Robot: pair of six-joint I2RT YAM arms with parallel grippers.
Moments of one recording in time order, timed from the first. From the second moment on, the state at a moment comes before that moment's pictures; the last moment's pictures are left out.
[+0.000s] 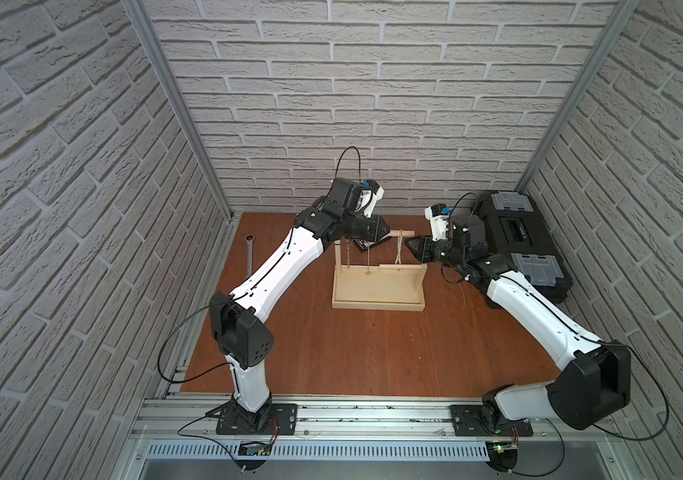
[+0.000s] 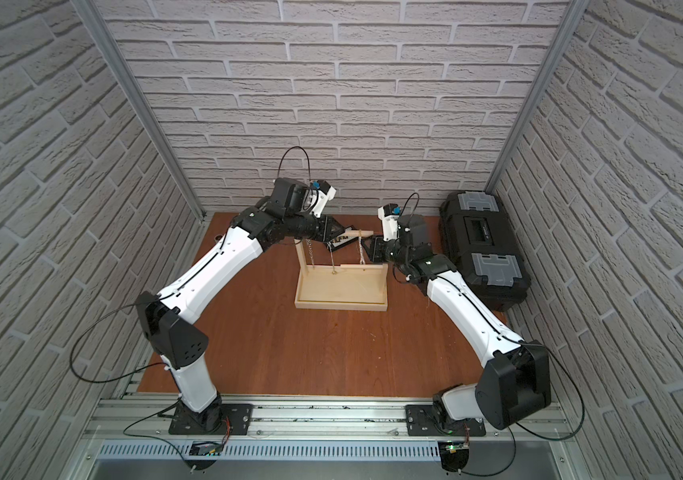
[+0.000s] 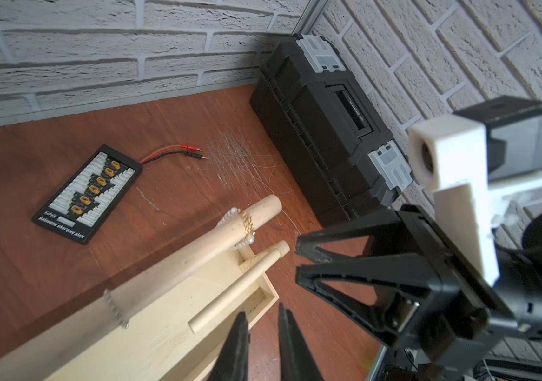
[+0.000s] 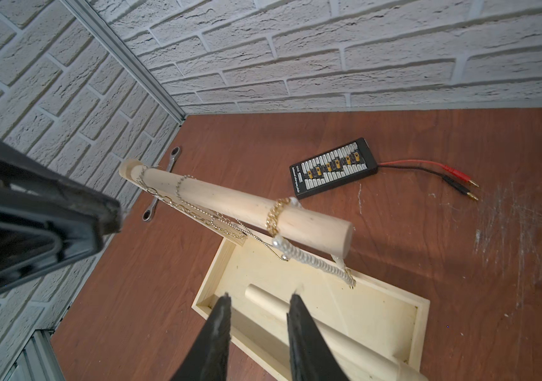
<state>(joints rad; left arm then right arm) -0.60 1.78 1.90 -0.73 0.38 -0.31 0.29 1.41 1.22 -0.31 -0.30 0.33</state>
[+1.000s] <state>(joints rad) -0.56 1.57 1.68 -0.69 0.34 -0.33 0.36 1.63 1.35 -0.34 -0.22 0.33</state>
